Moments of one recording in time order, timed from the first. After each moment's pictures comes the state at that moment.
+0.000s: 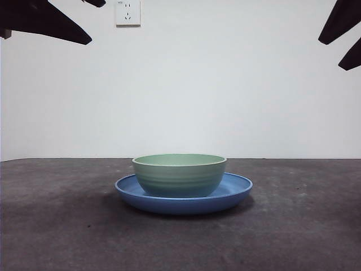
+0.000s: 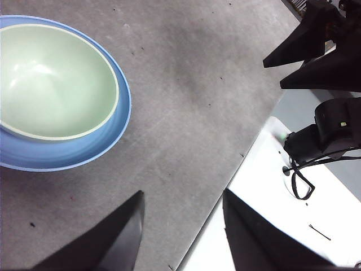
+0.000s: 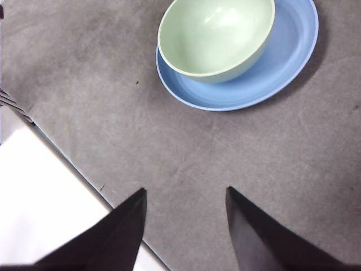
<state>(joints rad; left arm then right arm) -0.49 0.99 0.90 -0.67 0.65 -0.05 0.48 0.76 0.78 -0.82 -0.42 0.15</state>
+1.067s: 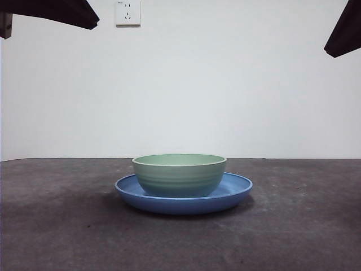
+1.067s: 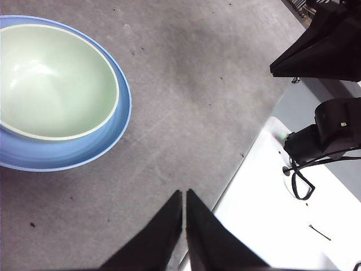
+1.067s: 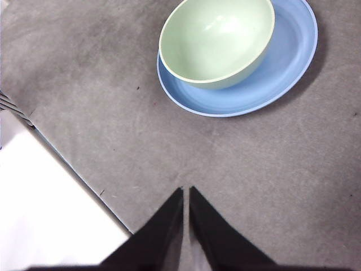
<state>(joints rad) -0.49 0.99 0.90 -0.67 0.65 -0.05 0.48 0.76 0.78 -0.80 -0.42 0.15</state>
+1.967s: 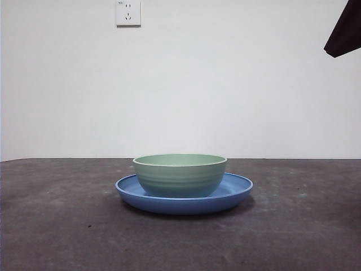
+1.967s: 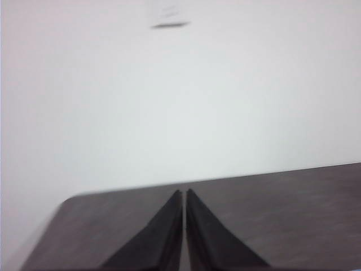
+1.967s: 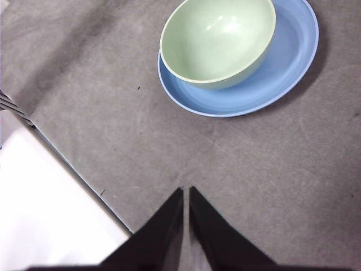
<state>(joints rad) 0.00 0.31 0.51 -0.08 0.08 0.06 0.48 0.76 0.78 -0.80 -0.42 0.15</state>
